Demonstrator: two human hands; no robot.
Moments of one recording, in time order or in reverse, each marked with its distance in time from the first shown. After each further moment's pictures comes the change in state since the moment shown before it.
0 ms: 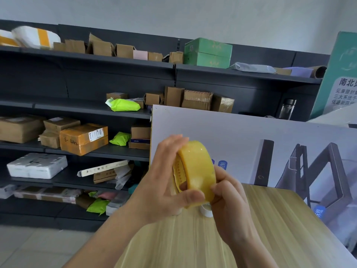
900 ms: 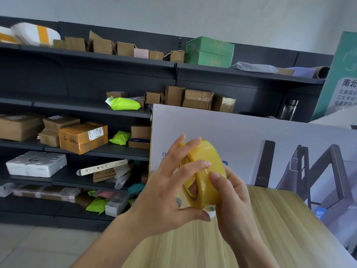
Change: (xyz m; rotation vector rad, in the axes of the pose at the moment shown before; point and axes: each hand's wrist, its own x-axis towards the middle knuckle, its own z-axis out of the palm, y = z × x) left_hand 0.000 0.000 0.010 0.097 0.058 0.233; right_hand 0.003 -0.004 0.005 0.078 0.128 0.025
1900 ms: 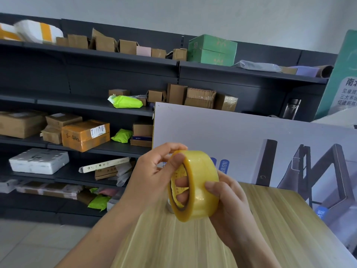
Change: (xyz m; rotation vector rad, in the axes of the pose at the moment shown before) left_hand 0.003 -0.012 -0.021 -0.334 0.165 -0.490; right_hand -0.004 0.000 0.003 0.216 -0.262 0.209
